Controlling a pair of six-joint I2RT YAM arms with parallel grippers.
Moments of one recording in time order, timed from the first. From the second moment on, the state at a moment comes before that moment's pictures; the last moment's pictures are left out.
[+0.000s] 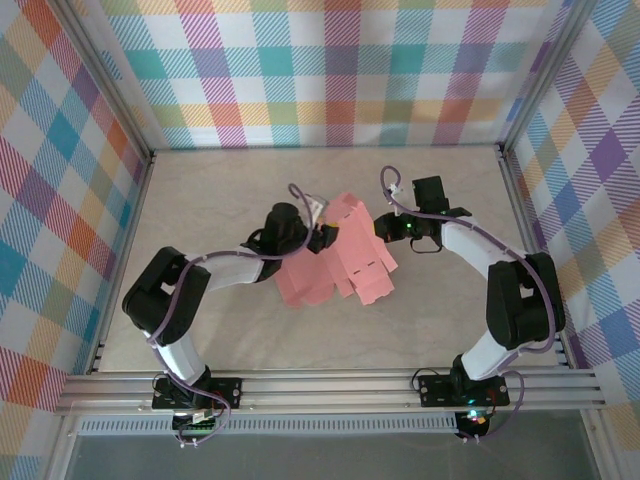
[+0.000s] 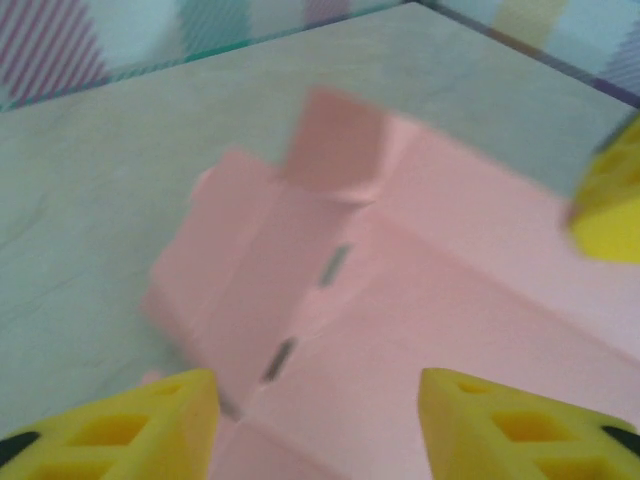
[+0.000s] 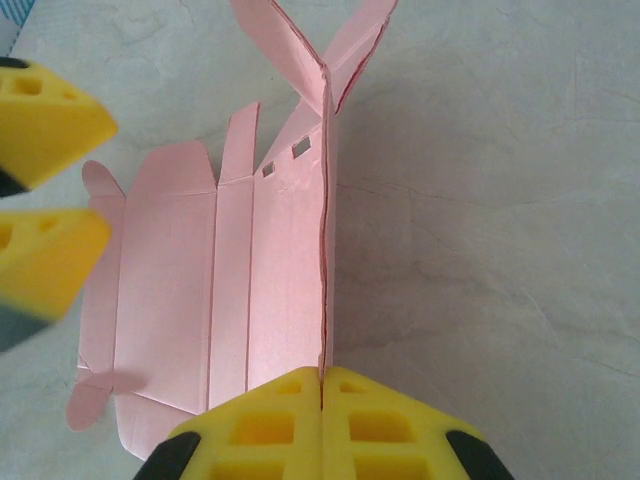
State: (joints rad) left arm -0.57 1.73 0.87 0.46 0.15 -0.07; right arm 0.26 1.61 1.06 -0.33 -0.55 0.07
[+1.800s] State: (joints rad) left arm -0.31 1.92 1.18 -0.10 0.74 -0.11; right arm 0.24 1.57 1.10 -0.44 -0.74 -0.04
